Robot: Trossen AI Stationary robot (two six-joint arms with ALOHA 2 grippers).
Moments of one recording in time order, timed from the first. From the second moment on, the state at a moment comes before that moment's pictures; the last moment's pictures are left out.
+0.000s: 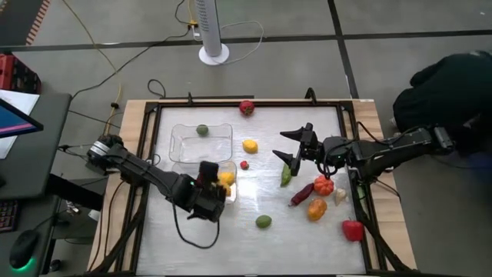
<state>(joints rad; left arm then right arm) -0.43 1.65 1.43 -1.15 -0.54 -0.16 0.12 1.03 0.69 0.20 0.50 0.18</state>
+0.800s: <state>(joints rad) -0.40 1.84 1.44 -0.52 -0.21 0.05 0.12 1.03 0.69 0.21 0.50 0.18</state>
